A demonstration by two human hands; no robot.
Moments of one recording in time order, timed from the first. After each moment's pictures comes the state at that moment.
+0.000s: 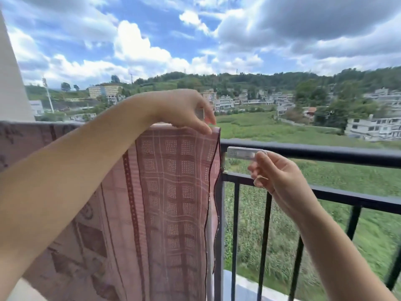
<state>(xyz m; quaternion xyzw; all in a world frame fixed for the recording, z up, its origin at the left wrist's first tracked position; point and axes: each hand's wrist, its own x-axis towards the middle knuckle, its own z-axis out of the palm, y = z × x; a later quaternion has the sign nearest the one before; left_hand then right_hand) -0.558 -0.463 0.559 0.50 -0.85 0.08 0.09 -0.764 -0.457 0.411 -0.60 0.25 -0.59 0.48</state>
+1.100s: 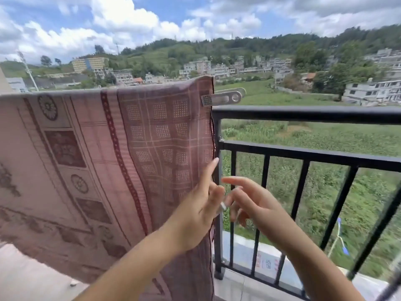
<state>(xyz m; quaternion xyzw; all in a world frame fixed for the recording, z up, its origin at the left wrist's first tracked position) -0.583 -0.399 0.336 0.42 -0.79 -0.27 0.37 -0.745 -0.415 0.320 -0.68 0.33 -0.45 0.47</state>
